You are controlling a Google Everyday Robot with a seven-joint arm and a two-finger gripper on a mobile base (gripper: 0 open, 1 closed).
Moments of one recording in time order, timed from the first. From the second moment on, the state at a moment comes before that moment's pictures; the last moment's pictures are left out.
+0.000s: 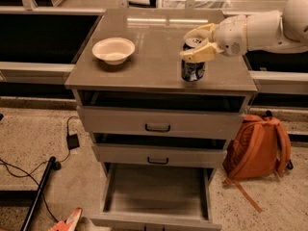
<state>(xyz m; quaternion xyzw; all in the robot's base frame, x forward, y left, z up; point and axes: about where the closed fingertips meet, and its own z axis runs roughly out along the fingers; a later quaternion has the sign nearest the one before) 0.652 -0.109 0.935 -0.55 0.61 0.24 0.51</state>
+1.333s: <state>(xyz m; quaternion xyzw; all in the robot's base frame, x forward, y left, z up) 0.675 -0.113 0.907 -0.50 0.65 0.21 0.53</state>
